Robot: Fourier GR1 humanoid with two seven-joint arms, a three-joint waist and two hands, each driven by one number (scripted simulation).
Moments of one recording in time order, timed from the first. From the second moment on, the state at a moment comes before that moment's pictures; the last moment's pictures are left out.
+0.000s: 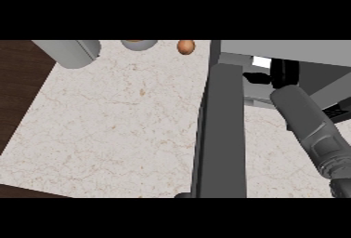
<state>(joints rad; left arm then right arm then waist) 0.27 0.08 0.52 -2.10 0.40 -0.54 0.03 -1.05 -0.29 -0.12 -0.08 0.46 -0.84 -0.56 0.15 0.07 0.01</state>
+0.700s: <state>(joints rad) 0.24 0.09 0.43 -2.05 0.36 -0.63 0.02 -1.06 -0.25 -0.20 -0.12 0.38 -0.58 -0.71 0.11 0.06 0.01</state>
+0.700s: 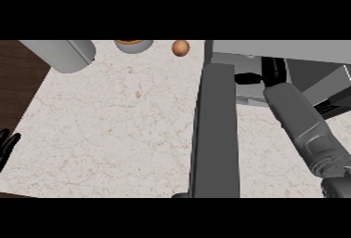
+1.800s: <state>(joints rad) 0.20 0.01 0.18 -2.05 0.27 -0.62 0.07 -0.84 -0.17 -0.37 -0.14 0.16 -0.04 -0.94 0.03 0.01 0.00</state>
